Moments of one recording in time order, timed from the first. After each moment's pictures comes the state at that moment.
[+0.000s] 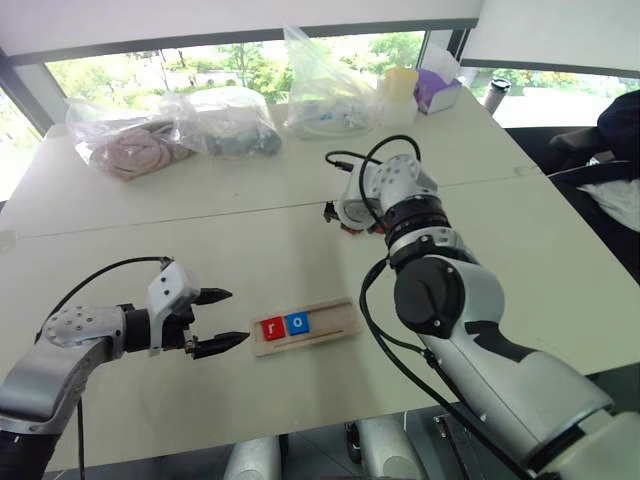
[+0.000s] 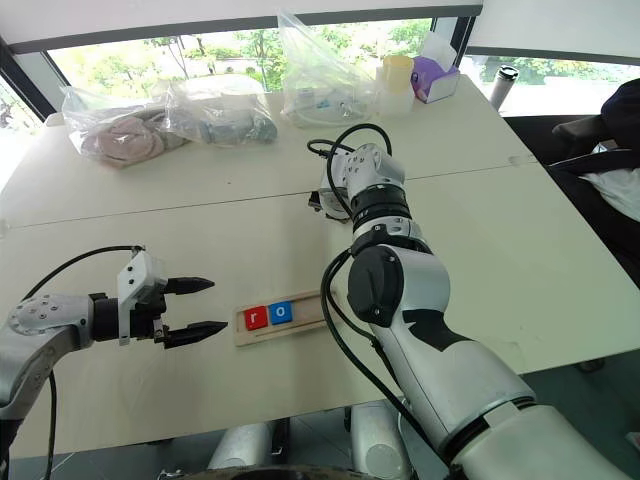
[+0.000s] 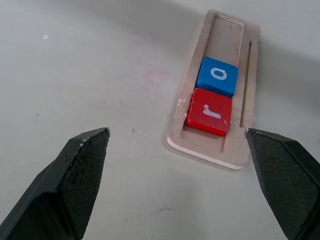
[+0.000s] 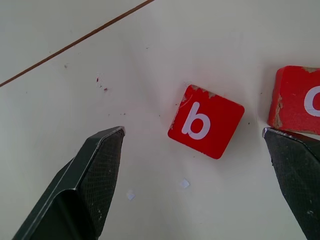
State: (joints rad) left arm 0.03 0.85 0.14 -0.35 -0.49 0.53 -1.04; right arm -1.43 0.08 -0.68 1.07 0.27 1.02 -0.71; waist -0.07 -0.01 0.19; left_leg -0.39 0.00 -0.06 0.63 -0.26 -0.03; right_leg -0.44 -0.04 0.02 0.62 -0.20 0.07
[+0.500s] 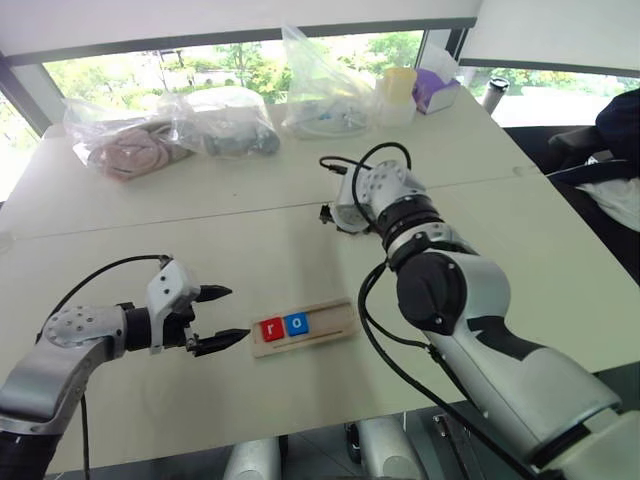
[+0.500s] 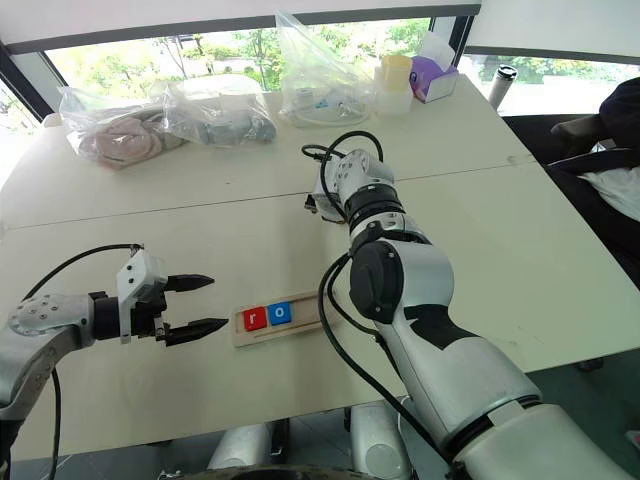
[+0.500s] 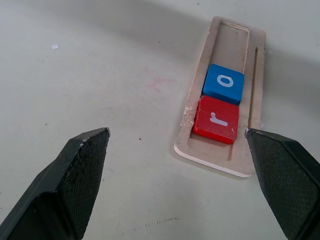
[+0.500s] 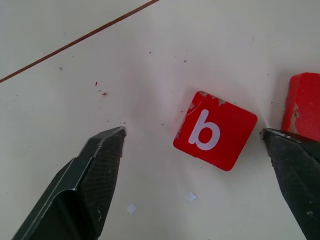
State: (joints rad) left arm 0.03 0.84 0.14 -0.35 -0.49 0.51 -1.01; right arm -1.46 0.06 -0.56 1.22 0.28 0.88 -0.68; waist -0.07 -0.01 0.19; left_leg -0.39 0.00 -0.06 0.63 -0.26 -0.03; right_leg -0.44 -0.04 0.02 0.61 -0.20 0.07
